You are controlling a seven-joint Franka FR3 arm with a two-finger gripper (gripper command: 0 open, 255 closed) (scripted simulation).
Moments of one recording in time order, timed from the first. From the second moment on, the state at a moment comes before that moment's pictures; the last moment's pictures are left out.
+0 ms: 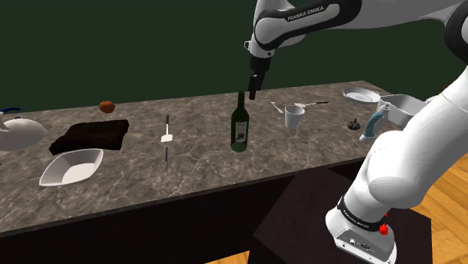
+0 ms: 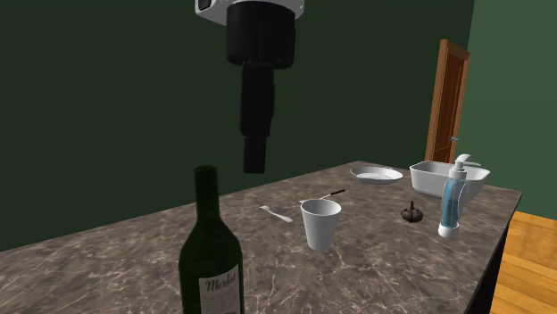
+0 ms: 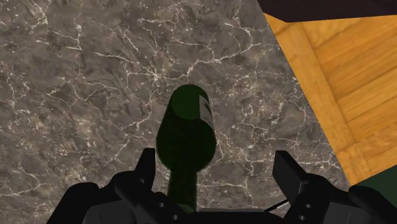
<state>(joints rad) 0.06 -0.22 -0.20 -2.13 -0.04 1.99 -0.45</state>
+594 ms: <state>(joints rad) 0.07 -0.05 -0.22 -2.04 0.01 2.10 -0.53</state>
